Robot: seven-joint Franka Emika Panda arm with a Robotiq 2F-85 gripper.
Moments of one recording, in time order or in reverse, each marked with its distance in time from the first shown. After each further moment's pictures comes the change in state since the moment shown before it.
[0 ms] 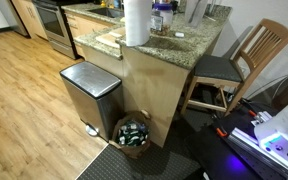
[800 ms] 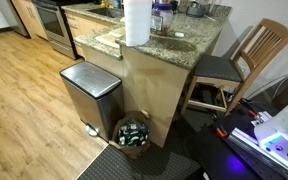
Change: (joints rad) arm -0.124 0.100 -0.145 0.140 -0.001 0.179 0.142
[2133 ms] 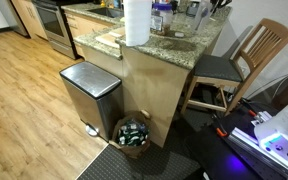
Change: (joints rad) arm -0.017 0.374 -0.118 0.002 0.043 0.263 0.102
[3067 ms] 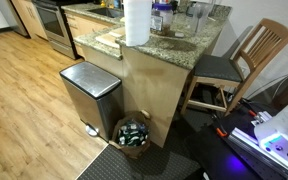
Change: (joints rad) arm 0.048 -0.103 -0.002 -0.006 -0.061 0.098 0.006
